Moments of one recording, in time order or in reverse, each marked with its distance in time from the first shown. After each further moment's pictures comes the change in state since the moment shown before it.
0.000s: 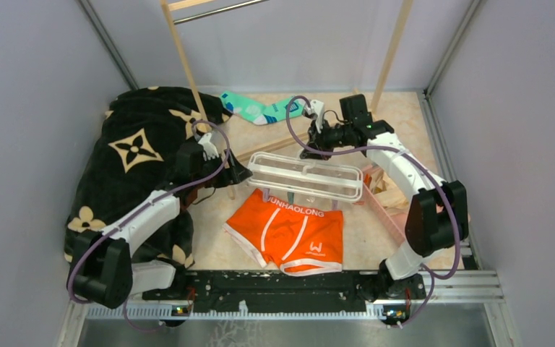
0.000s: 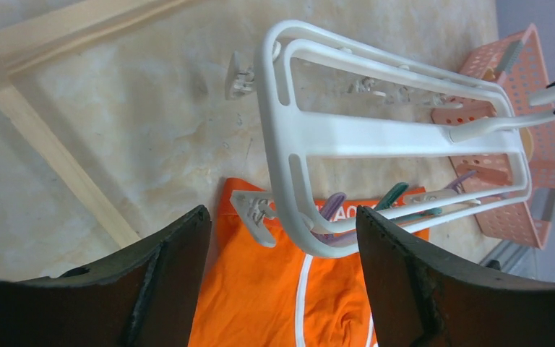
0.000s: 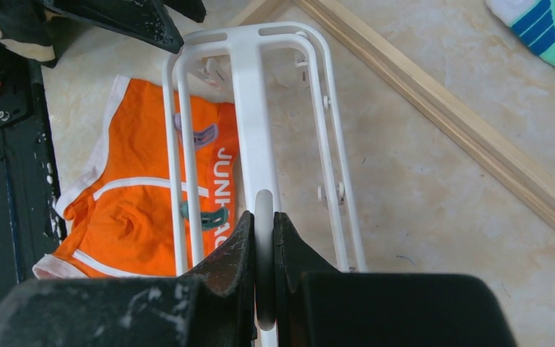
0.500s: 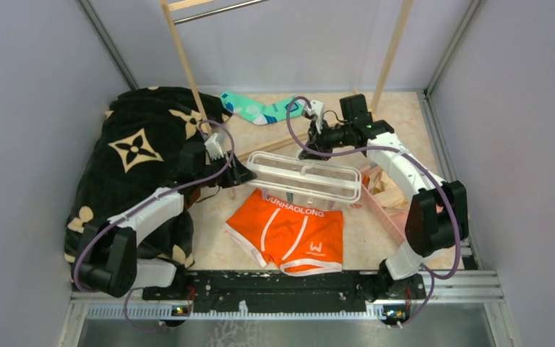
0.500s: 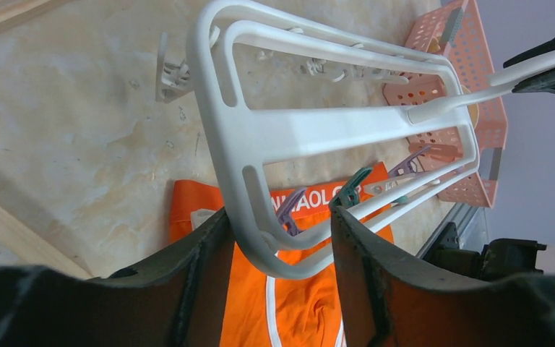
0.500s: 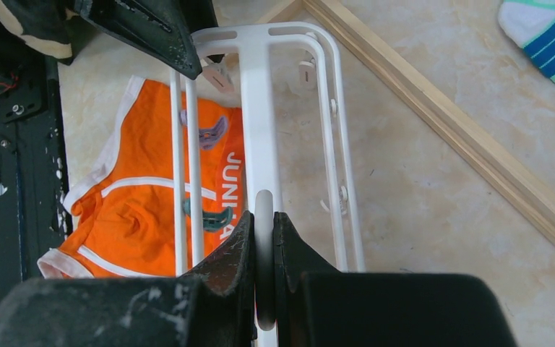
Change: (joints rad) left arm 0.013 0.074 -0.023 0.132 0.204 -0.043; right arm 0.000 -0.002 0.000 0.003 -0.051 -0.032
